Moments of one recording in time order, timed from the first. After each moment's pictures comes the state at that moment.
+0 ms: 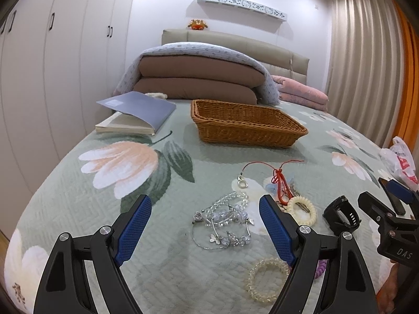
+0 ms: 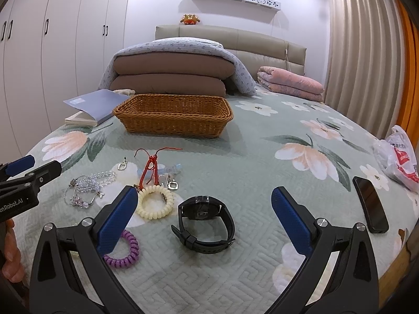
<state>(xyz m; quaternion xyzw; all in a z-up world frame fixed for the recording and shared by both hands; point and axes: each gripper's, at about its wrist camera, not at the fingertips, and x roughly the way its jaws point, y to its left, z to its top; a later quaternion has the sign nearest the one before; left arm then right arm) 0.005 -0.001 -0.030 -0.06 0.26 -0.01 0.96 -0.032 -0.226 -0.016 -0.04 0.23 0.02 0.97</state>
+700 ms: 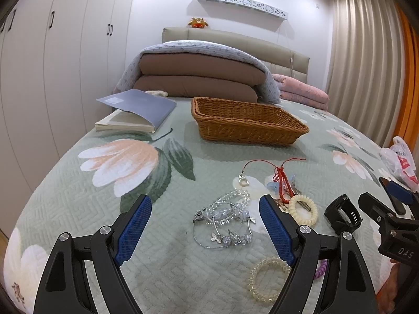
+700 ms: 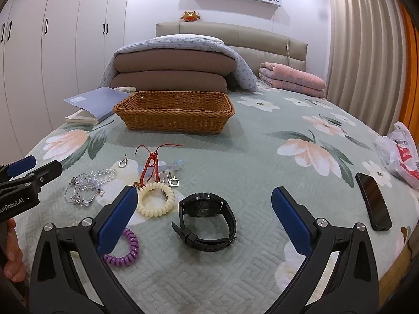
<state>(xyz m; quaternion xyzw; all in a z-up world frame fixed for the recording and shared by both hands) 0.007 0.002 -0.033 -0.06 0.26 -0.01 0.96 -0.029 -0.225 -0.019 -0.04 0.24 0.02 0.97</state>
